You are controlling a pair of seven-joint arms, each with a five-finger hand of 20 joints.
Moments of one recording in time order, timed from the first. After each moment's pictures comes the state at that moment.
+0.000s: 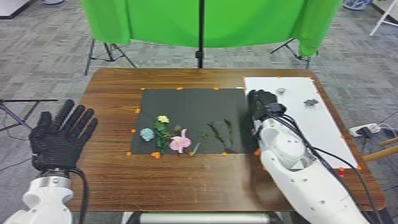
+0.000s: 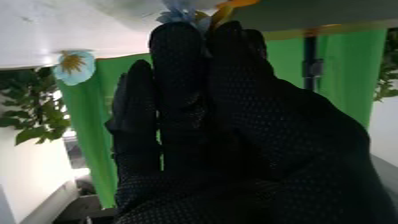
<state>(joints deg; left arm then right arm) 127.0 -57.0 -96.8 -123.6 5.5 13.7 23.9 -78.9 -64.7 61.5 -90.3 -146.7 1.6 24.0</state>
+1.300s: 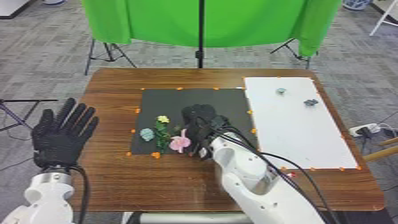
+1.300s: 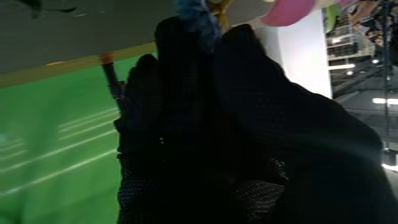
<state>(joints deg) 125.1 -56.9 -96.4 -122.7 5.3 14.9 22.8 -81.0 -72.2 49.8 -99.9 -146.1 -3.4 15.1</state>
